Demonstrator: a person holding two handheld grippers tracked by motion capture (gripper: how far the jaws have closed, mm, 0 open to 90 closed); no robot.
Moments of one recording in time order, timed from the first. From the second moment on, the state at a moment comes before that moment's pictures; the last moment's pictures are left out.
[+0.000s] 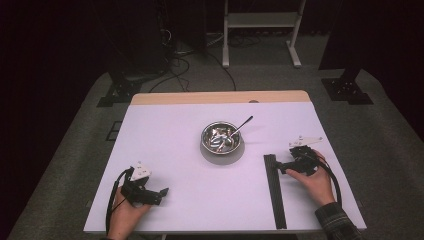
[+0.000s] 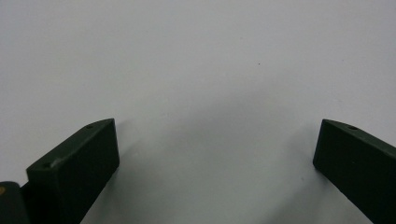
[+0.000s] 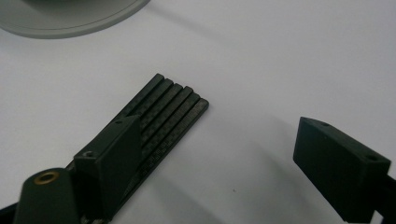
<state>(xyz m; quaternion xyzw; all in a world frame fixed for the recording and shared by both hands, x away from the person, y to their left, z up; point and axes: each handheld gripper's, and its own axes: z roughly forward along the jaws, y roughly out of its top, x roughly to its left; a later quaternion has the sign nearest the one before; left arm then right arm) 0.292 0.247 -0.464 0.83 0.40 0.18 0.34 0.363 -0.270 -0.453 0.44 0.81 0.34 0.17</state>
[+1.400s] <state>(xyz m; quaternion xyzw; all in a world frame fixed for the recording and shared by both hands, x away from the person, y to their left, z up) 0.292 0.247 -0.464 0.83 0.40 0.18 0.34 0.351 -0.269 -0.458 0.44 0.82 0.32 0.17</state>
